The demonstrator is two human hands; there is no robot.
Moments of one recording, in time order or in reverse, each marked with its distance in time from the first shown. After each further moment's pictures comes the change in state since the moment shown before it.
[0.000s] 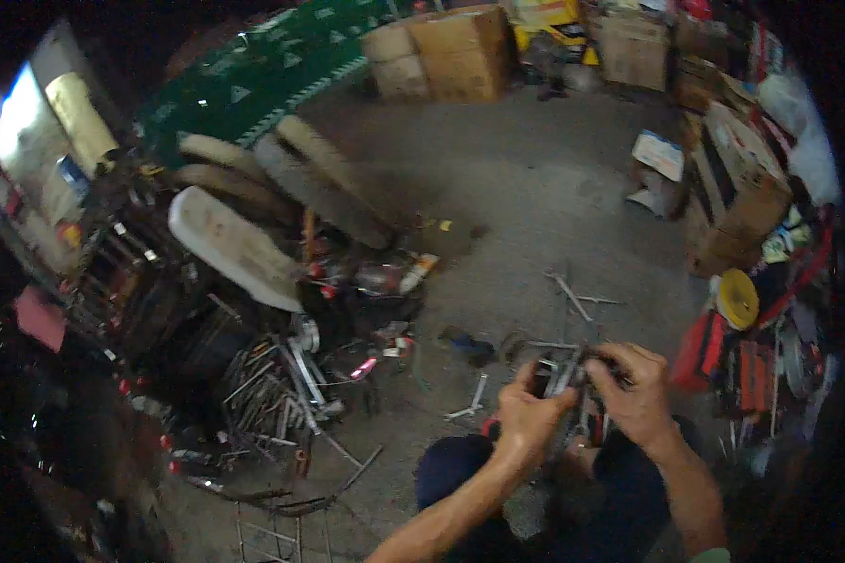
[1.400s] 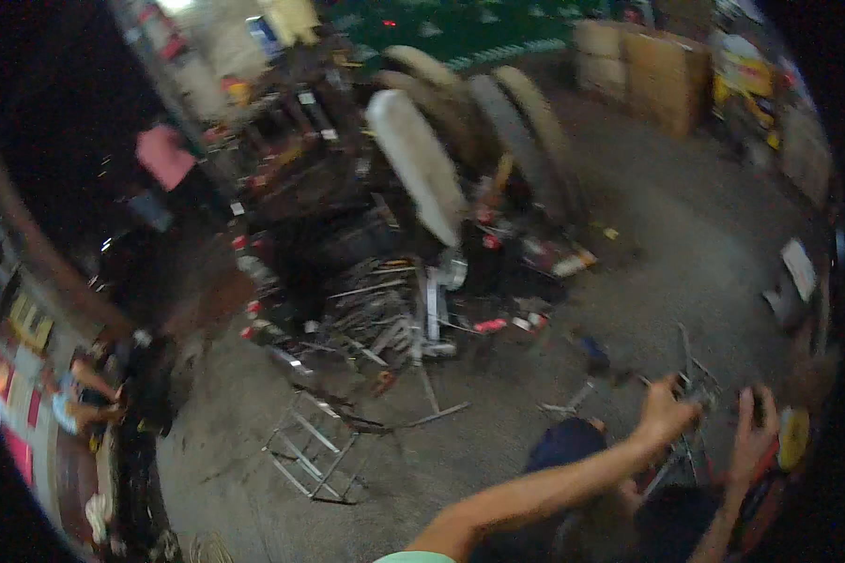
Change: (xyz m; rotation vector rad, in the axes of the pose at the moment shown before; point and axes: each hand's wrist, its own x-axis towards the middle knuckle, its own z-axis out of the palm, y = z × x) left_hand 0.032 -0.036 0.002 0.224 0.169 0.190; right_hand -0.013 0.063 -0.015 -0.071 0.174 0.124
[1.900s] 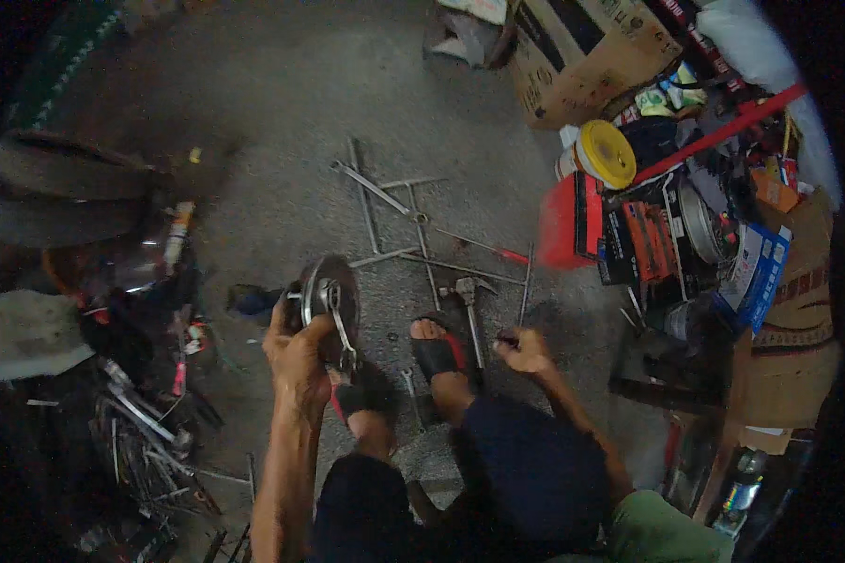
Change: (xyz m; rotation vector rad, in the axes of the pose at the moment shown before) left_hand 0.129 -0.098 0.006 -0.360 -0.095 -0.384; right_hand -0.143 0.263 0.029 -0.242 -0.499 0.850
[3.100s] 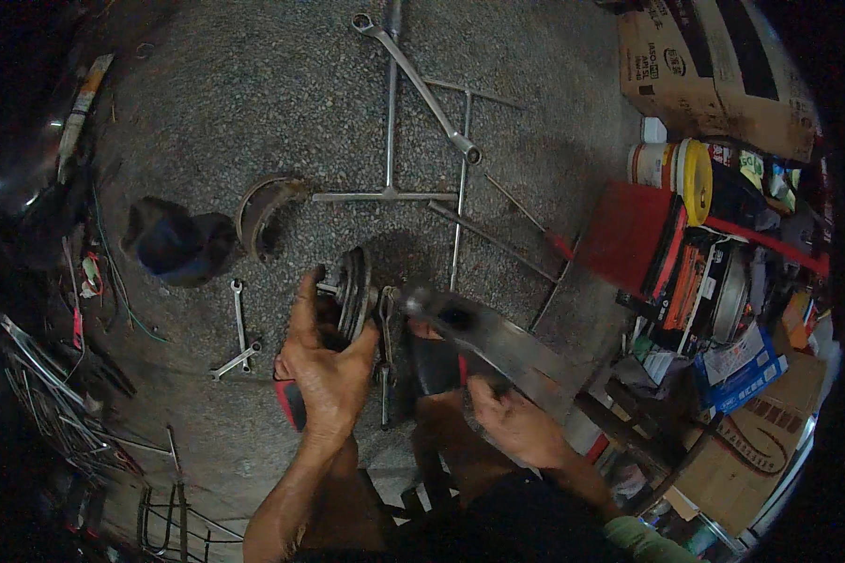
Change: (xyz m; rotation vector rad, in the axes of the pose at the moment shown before) left_hand 0.080 -0.159 -0.032 0.513 0.141 0.094; right_hand 0.015 -0.124 0.042 0.053 -0.180 -0.242
